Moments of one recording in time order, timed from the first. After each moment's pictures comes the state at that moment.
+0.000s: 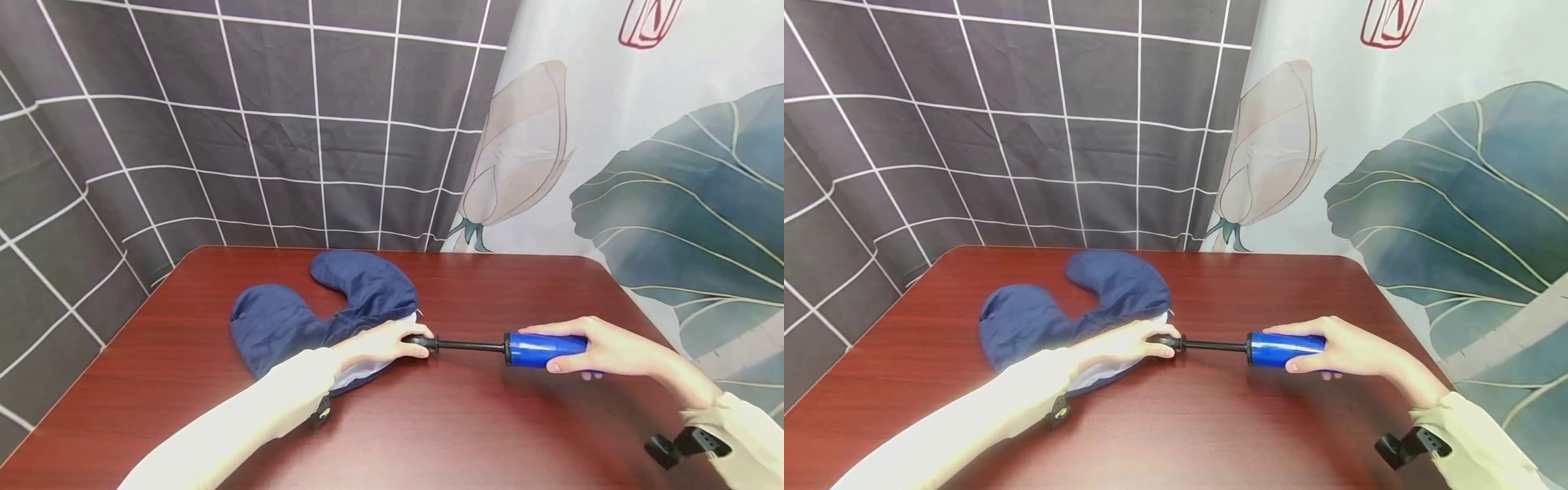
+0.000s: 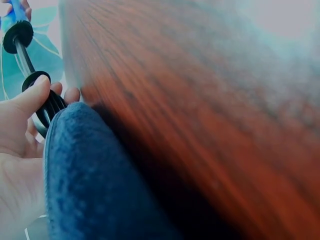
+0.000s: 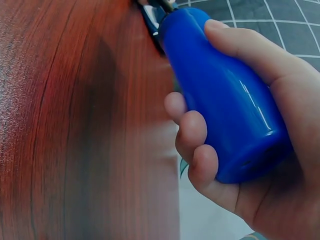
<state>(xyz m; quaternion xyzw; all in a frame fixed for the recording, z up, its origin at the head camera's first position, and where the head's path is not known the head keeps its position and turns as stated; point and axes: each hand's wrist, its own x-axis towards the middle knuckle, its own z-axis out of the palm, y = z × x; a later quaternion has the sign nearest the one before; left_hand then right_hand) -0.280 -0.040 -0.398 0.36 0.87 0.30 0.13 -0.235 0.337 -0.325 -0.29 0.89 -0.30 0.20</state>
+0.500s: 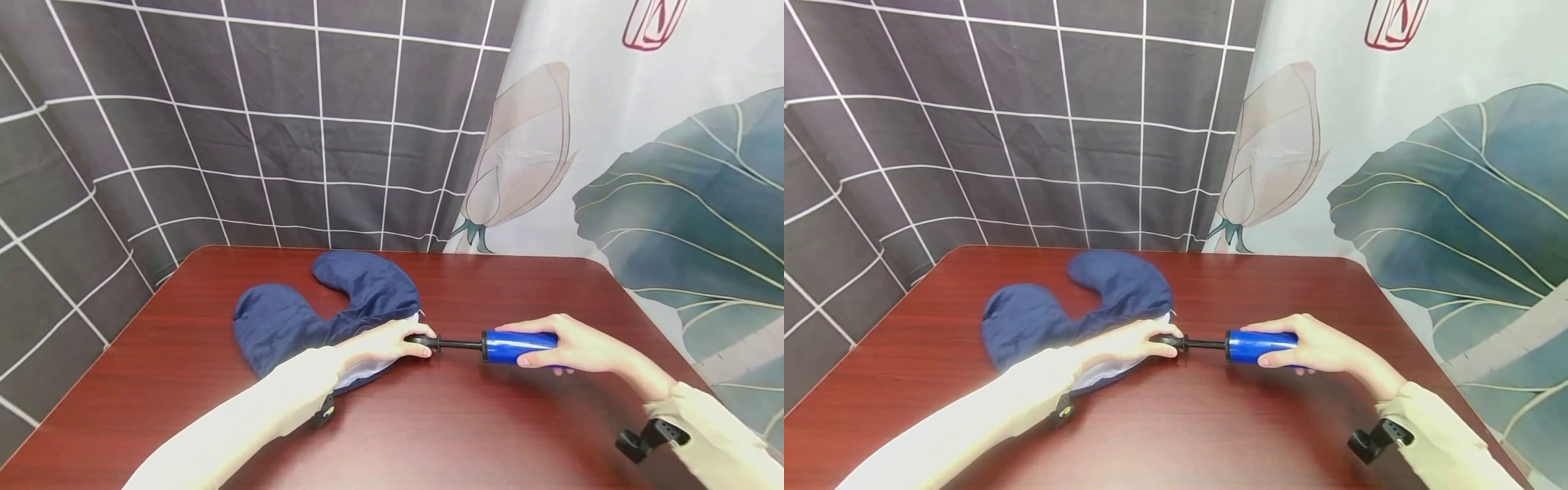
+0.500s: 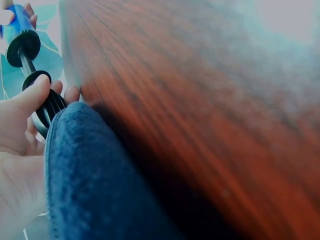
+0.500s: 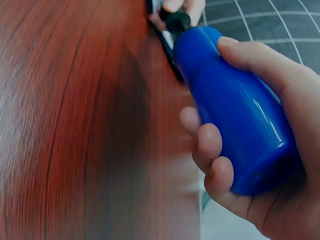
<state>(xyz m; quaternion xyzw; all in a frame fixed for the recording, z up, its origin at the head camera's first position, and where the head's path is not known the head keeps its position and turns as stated) -0.283 -0.039 -0.400 0.36 0.87 0.31 0.12 -0.250 0.302 -0.339 -0.28 0.90 -0.30 0.18</state>
